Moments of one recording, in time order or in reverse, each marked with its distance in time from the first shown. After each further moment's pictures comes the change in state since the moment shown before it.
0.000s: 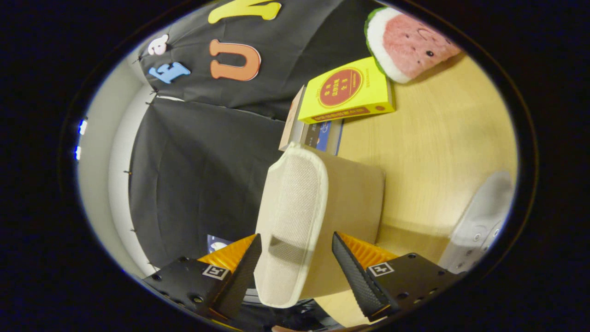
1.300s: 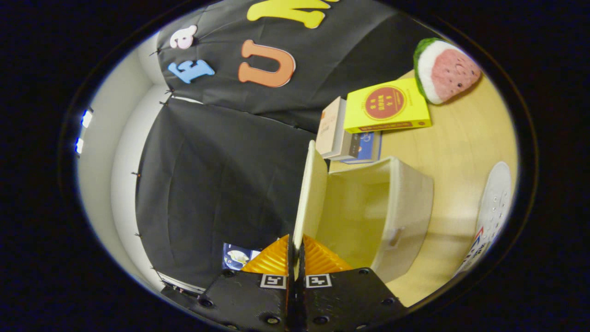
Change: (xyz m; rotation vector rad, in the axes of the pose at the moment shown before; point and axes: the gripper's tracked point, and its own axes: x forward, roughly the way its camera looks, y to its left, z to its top) arm 0.001 0.161 -0.009 -0.096 -0.129 -0.062
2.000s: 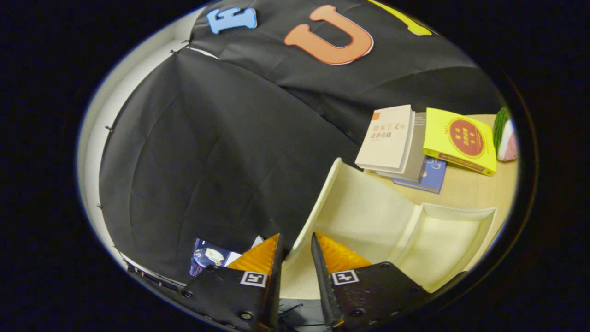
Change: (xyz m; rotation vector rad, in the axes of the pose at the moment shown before) arm 0.195 0.139 0.029 -0.217 0.064 -0.200
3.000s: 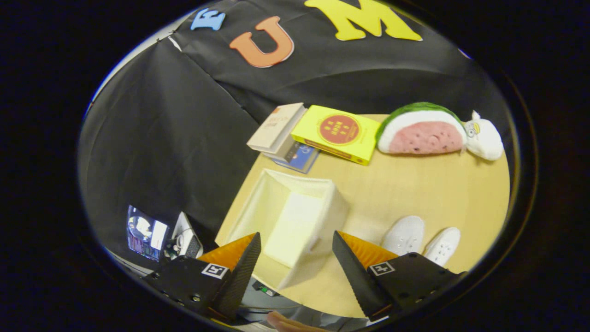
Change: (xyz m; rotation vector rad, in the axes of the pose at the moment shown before) arm -0.207 -0.276 -0.101 -0.024 0.046 -0.465
